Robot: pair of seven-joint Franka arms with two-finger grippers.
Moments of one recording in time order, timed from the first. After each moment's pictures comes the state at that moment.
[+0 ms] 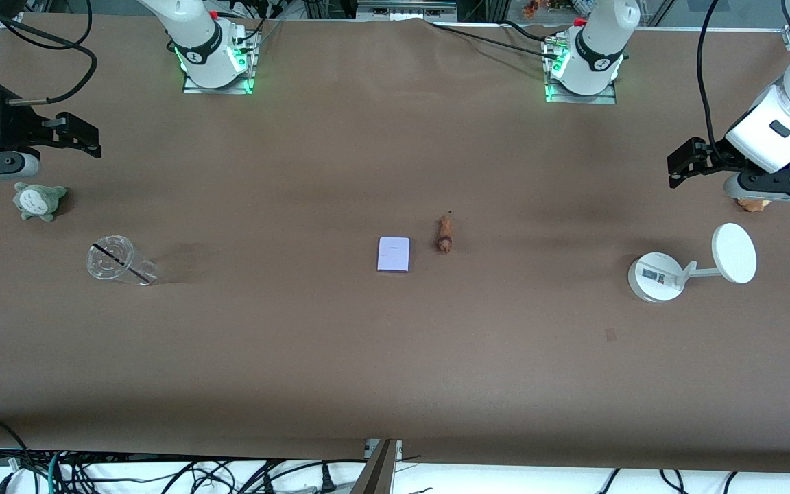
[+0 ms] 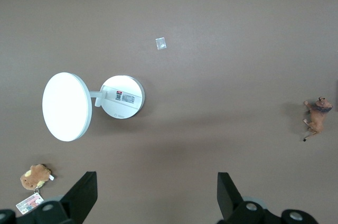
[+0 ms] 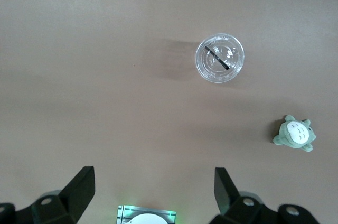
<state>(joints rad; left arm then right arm) -0.05 0.02 -0.06 -1.62 0.06 1.63 -0.02 0.08 0.02 -0.03 -1.60 -0.04 1.49 -0.08</state>
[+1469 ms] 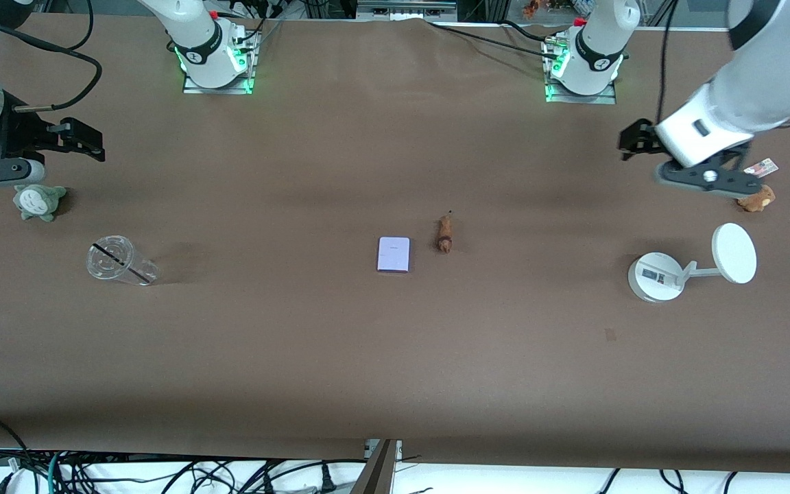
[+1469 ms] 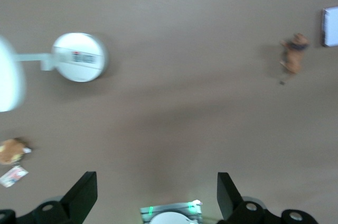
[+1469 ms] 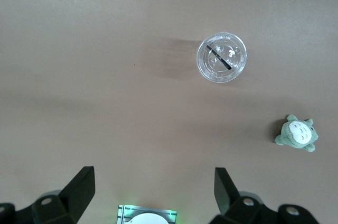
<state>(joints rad) -0.07 0.06 -0.16 -1.63 -0.02 1.46 -0.02 0.08 0.03 -0.02 -1.59 -0.03 1.49 -0.08</state>
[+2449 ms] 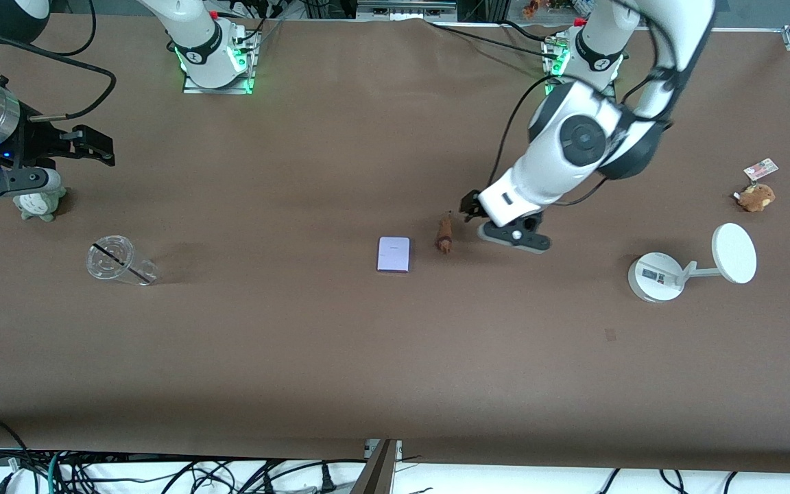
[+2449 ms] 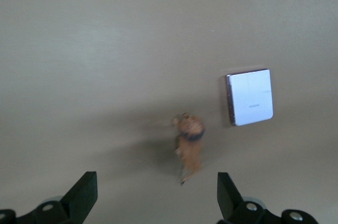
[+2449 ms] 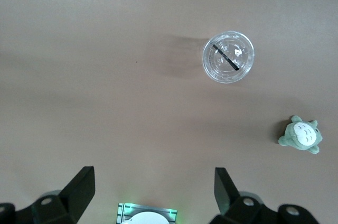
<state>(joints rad) -0.16 0.37 -0.39 -1.92 -0.10 2.34 -0.28 0.09 0.06 -0.02 -1.59 -0.03 1.49 -0.08</state>
